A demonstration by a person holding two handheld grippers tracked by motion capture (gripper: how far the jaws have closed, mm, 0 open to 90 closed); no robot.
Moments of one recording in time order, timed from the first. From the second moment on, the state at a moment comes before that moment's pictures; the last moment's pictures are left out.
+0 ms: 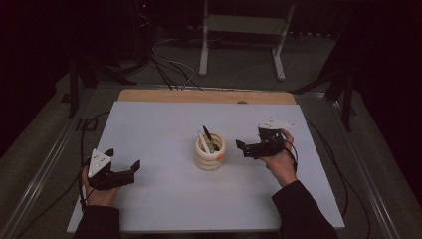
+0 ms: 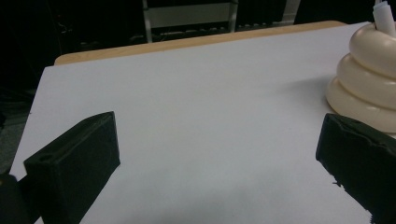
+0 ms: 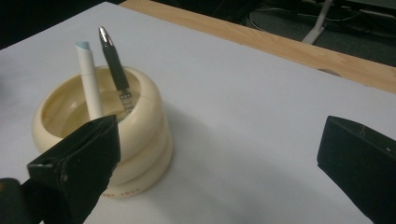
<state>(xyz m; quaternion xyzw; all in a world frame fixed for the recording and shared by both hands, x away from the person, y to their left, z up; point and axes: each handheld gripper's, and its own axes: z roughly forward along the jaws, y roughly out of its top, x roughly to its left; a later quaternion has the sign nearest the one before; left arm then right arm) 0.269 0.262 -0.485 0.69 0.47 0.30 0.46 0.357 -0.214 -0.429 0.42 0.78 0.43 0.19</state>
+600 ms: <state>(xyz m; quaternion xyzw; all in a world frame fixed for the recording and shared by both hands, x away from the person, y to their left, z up) 0.266 0.269 -0.476 0.68 0.48 0.30 0.47 0.337 -0.253 -0.435 0.43 0.76 0.43 0.22</state>
